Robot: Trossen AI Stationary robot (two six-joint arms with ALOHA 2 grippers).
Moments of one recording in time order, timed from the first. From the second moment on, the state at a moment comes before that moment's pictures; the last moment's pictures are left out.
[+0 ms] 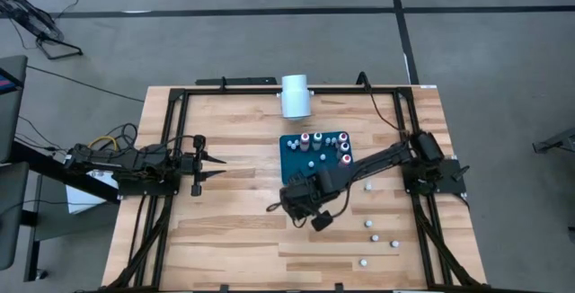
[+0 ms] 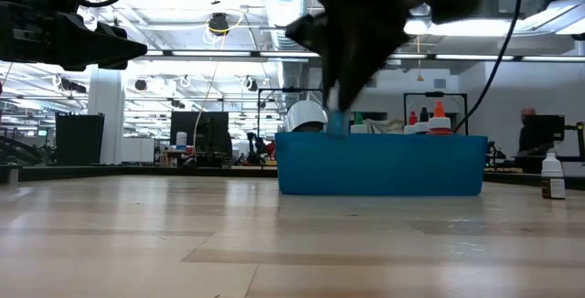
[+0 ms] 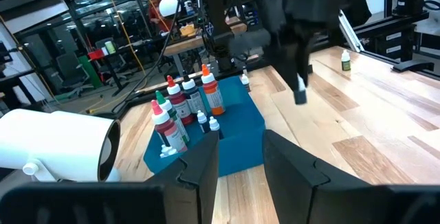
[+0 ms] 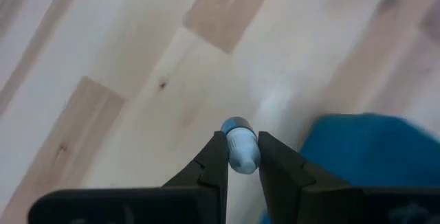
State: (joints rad) left arm -0.09 0.06 0.01 0.04 -0.09 0.28; right arm 0.28 2.00 1.62 -0.91 0.03 -0.36
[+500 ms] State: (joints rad) left arm -0.09 0.06 0.01 0.04 -0.09 0.28; right arm 0.03 2.00 1.80 -1.05 0.03 -0.50
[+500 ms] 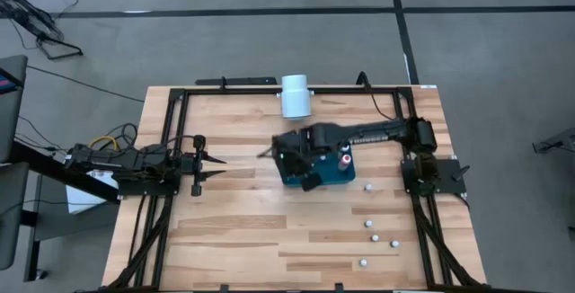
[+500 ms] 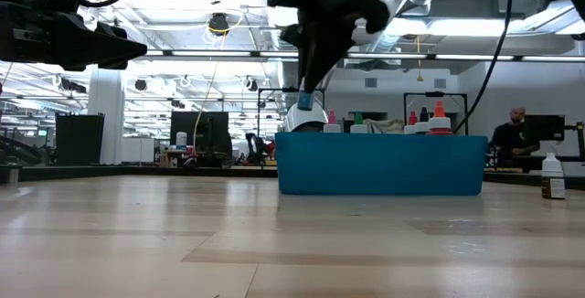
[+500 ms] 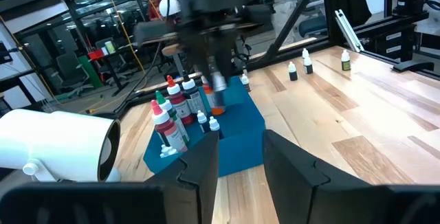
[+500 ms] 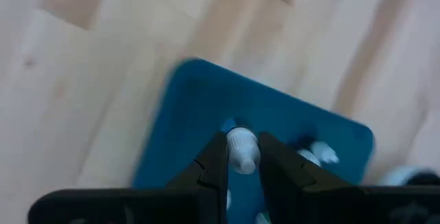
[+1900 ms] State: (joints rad) left arm -0.09 0.06 0.01 0.04 -0.09 0.28; right arm -0.09 2.00 1.43 -0.76 0.03 -0.40
